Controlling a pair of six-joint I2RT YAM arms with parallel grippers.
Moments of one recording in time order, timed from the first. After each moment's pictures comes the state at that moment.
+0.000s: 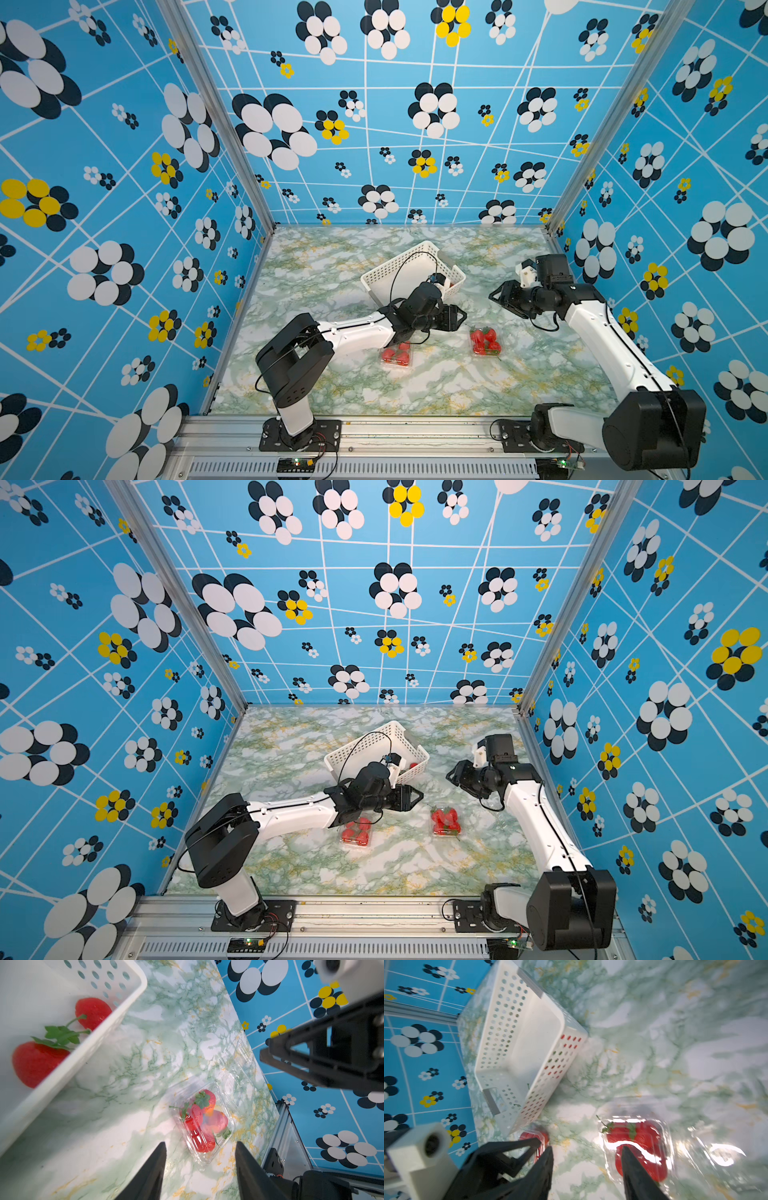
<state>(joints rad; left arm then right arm) -0.90 1.74 1.07 0.14 0.21 -0.73 0.03 1.23 1.00 -0.83 -0.36 0.46</state>
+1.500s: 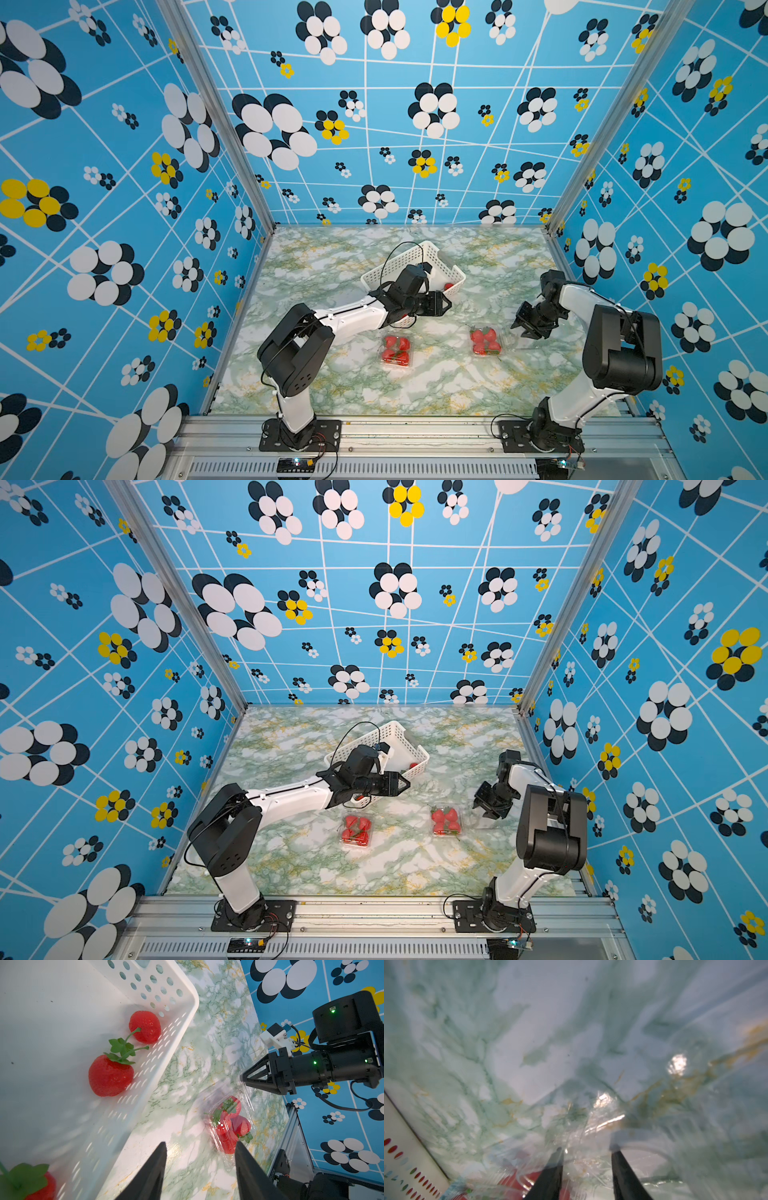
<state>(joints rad) -0.76 1.78 1.13 0.01 0.35 -0.68 -0.20 1.70 1.01 -0.83 -0.24 0.43</state>
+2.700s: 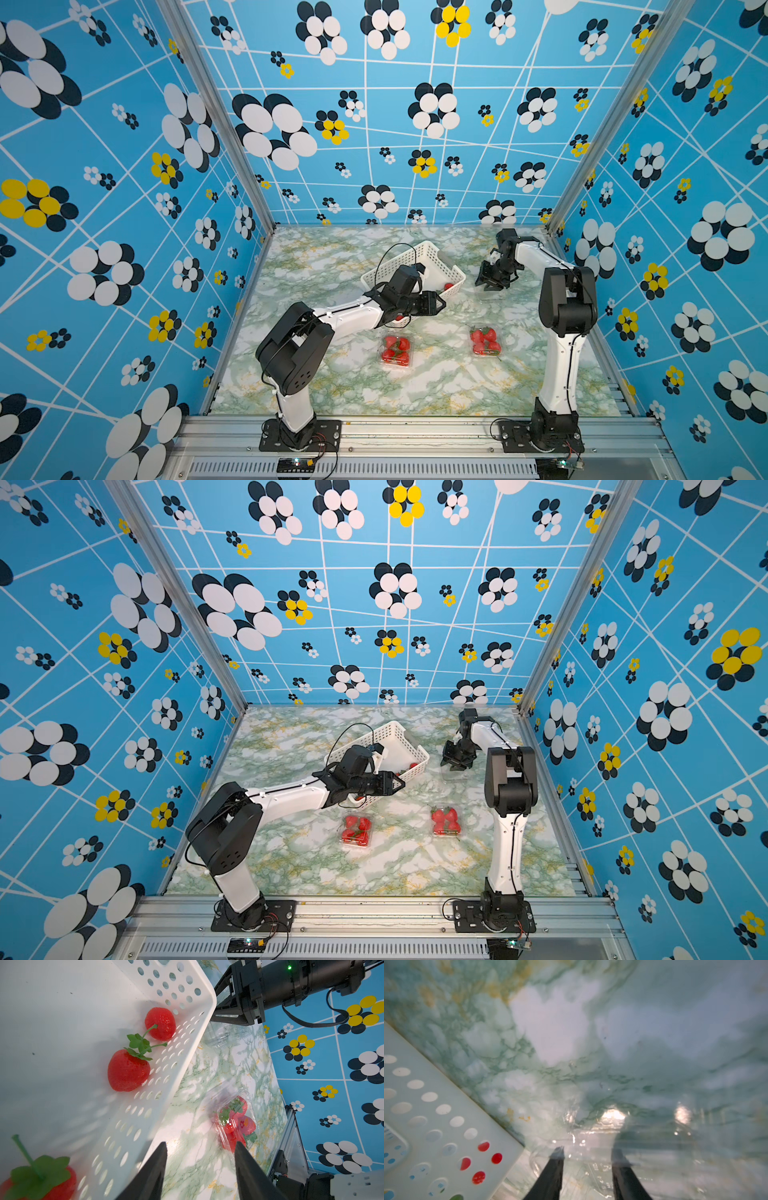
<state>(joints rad) -0.72 1.78 1.09 0.05 0.40 -0.70 0.05 2.21 1.72 -0.95 -0.30 0.30</state>
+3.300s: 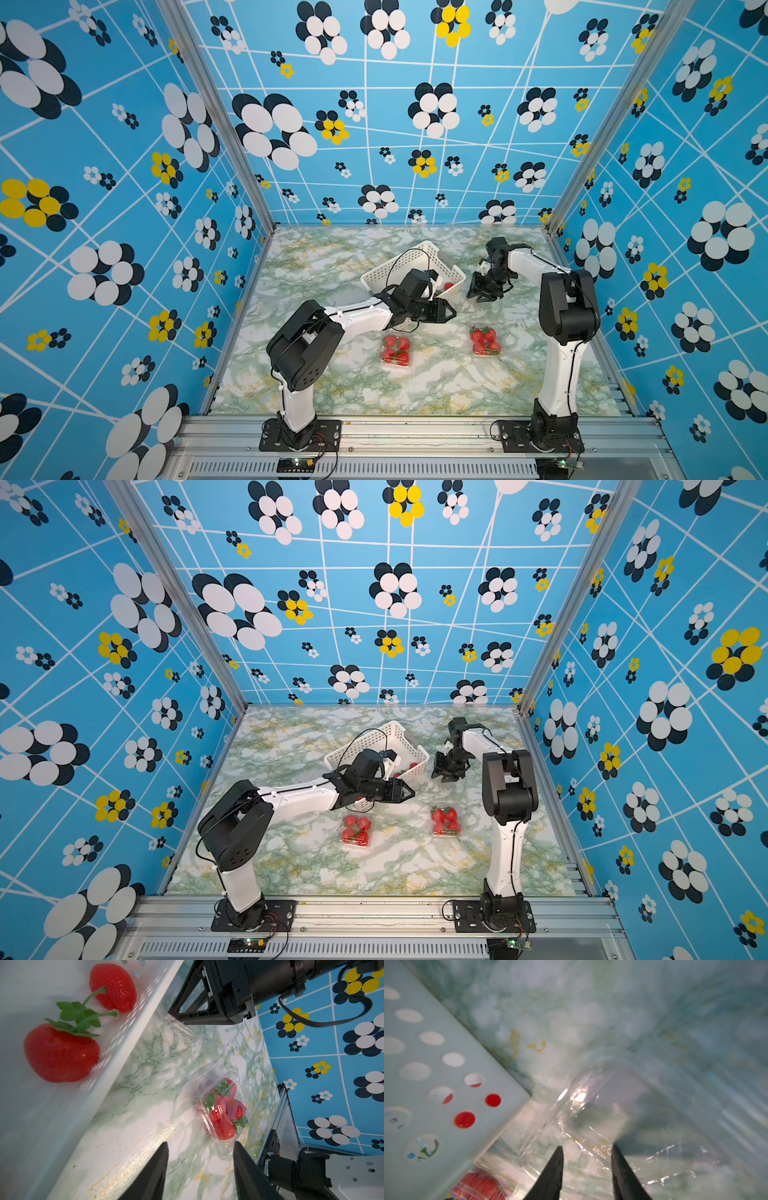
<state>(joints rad) -0.78 1.86 1.14 0.03 0.46 -0.69 0.14 2.11 1.55 -0.94 -0.34 0.27</state>
